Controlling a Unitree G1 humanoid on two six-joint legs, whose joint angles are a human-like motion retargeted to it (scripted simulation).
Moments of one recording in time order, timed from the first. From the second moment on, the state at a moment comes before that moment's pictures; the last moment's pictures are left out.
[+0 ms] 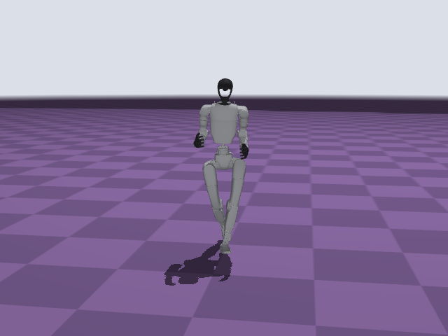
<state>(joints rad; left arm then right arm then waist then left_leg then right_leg) 0.45 0.01 -0.01 0.25 0.09 -0.68 0.03 0.29 -0.08 0.04 0.11 0.34 -0.57 0.28 -0.10 -0.10 -0.06 -0.40 -0.19 0.20 0.33 -0.20 0.26 0.09 0.11 -0.13 0.56 0.52 0.25</state>
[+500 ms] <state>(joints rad) 0.21 0.02 -0.02 0.32 0.05 -0.66 -0.07 0.32 0.00 0.03 0.14 0.28 -0.56 0.21 -0.30 0.08 -0.06 -0.14 -0.06 -0.02 0.92 0.49 -0.20 -0.28 0.01 -0.12 0.35 -0.19 -0.16</state>
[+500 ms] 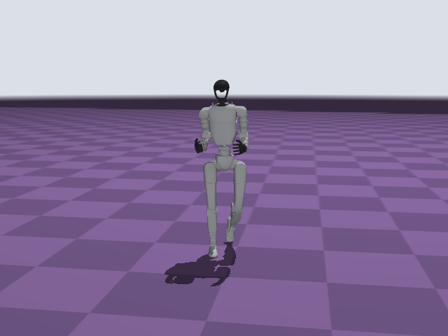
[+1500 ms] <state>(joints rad) 0.49 0.05 -0.01 0.32 -0.15 -0.63 -0.30 0.18 -0.04 0.08 0.16 0.30 -0.56 0.21 -0.19 0.01 -0.04 -0.43 -0.03 0.17 0.77 0.08 0.02 -0.10 0.02 -0.10 0.15 0.06 -0.10</state>
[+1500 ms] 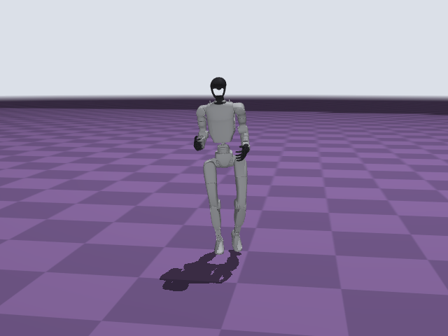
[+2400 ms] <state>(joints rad) 0.45 0.06 0.01 0.38 0.22 -0.71 -0.04 0.19 -0.08 -0.03 0.19 0.18 -0.54 0.28 -0.14 -0.01 -0.03 -0.45 0.02 0.26 0.71 0.10 0.07 -0.11 0.02 -0.07 0.13 0.08 -0.13</state>
